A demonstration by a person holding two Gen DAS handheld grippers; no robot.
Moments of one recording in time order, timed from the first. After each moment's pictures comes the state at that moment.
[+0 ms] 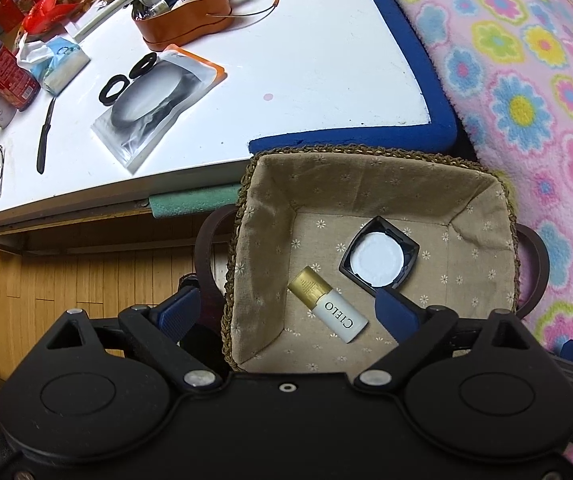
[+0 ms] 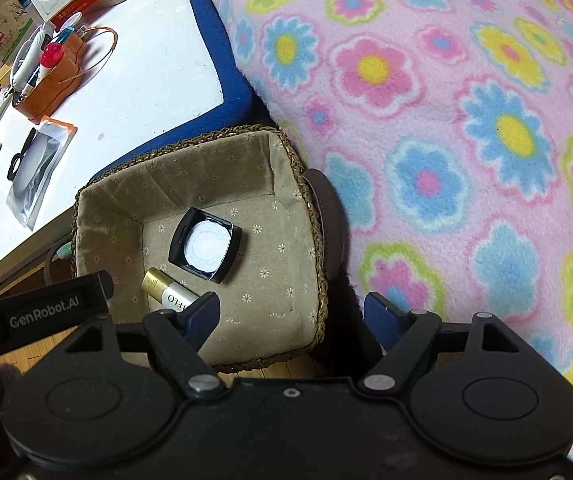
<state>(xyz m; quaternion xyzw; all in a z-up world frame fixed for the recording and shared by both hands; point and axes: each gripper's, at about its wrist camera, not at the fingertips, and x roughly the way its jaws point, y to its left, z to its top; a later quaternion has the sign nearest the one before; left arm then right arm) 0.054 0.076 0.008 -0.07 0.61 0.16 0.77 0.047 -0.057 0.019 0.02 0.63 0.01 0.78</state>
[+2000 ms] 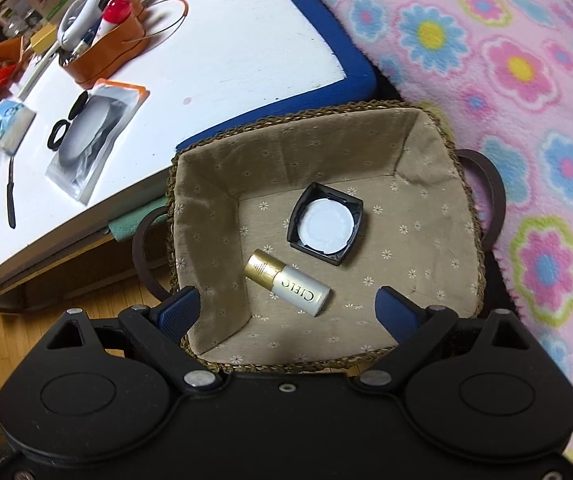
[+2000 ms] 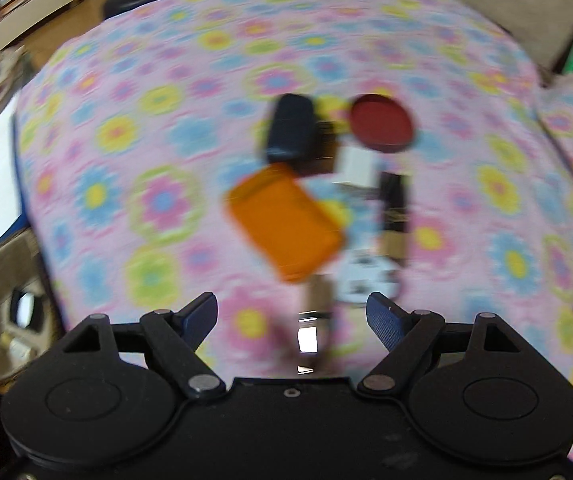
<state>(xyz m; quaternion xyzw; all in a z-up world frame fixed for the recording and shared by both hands) 0.047 0.023 0.001 0.03 0.62 0.08 0.78 -0.061 -0.325 0.129 0.04 0.52 -0.21 0.83</state>
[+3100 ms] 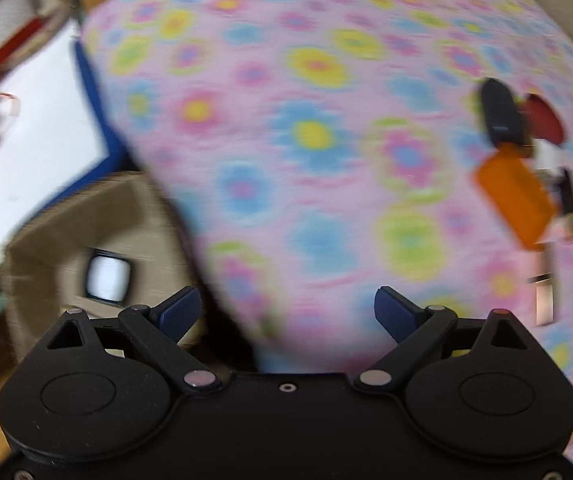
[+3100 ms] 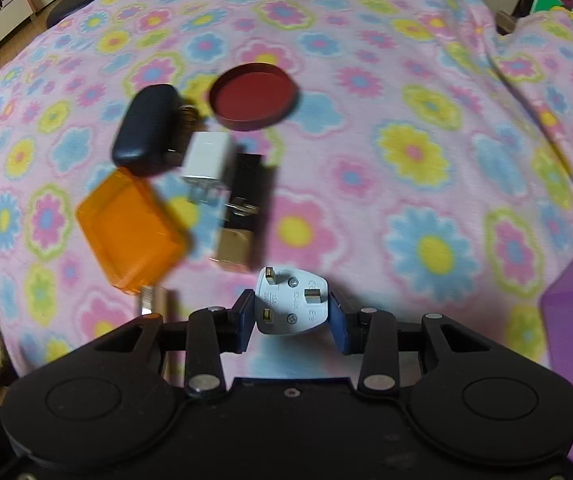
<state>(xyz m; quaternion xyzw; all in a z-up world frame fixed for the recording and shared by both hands) 0.042 -0.160 0.056 0.02 0.60 -0.11 0.79 -0.081 -0.428 0.111 0.07 0.55 -0.22 0.80</state>
